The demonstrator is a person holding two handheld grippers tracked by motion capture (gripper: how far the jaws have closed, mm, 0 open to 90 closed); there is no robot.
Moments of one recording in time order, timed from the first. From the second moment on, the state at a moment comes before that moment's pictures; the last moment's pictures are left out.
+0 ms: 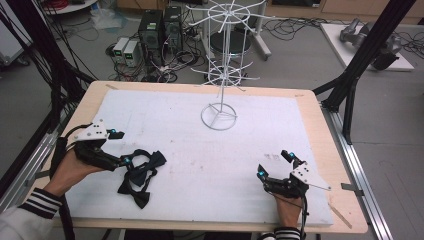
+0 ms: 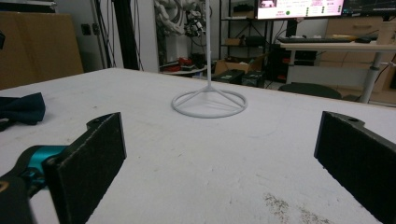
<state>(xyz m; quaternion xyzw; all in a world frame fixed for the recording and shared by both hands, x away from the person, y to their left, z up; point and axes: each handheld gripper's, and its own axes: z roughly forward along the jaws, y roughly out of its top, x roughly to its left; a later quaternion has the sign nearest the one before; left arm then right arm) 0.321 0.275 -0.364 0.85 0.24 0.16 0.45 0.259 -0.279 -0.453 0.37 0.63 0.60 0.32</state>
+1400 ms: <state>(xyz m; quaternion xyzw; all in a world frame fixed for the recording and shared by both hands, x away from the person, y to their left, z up) 0.332 0.206 -0.377 0.95 0.18 0.09 0.25 0.259 -0.279 -0.453 0.37 0.63 0.60 0.32</state>
